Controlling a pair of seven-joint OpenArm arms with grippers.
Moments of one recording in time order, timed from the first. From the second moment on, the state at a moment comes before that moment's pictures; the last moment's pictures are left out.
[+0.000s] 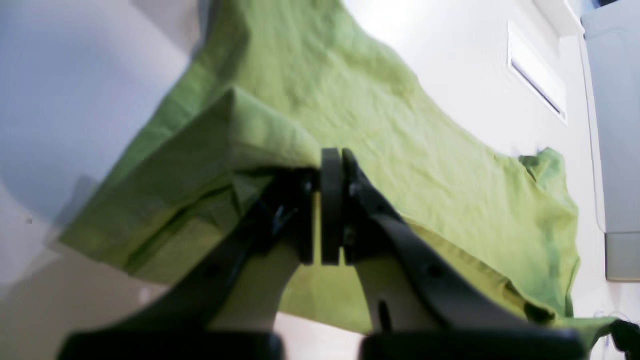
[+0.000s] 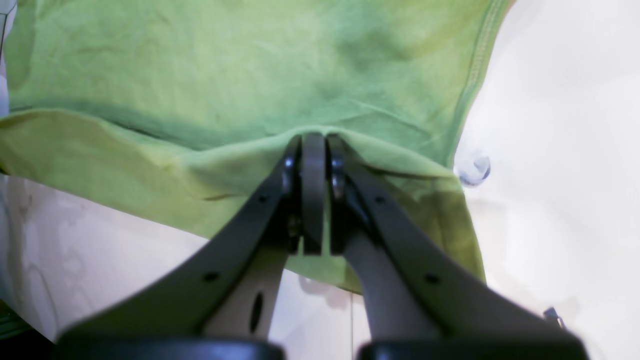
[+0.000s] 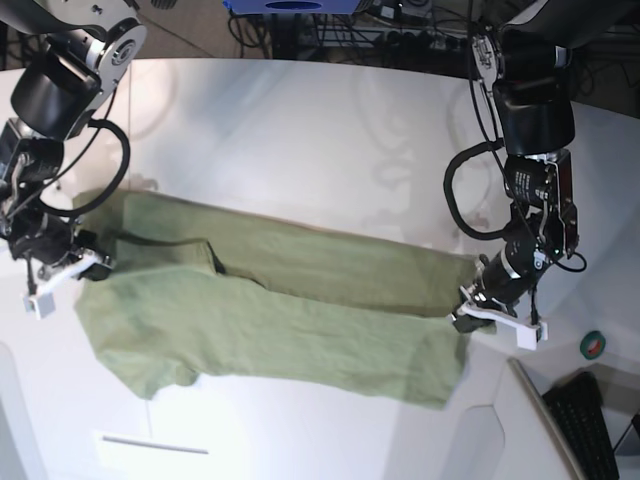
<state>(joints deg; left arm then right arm) -14.6 -11.0 -16.4 59.9 -34.8 -16.3 32.5 12.6 3.2 39.7 69.8 17.4 34.3 -58.1</state>
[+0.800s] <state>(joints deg) -16.6 -10.8 -17.0 53.4 -34.8 -16.3 32.4 12.4 3.2 39.8 64.1 17.3 34.2 -51.7</state>
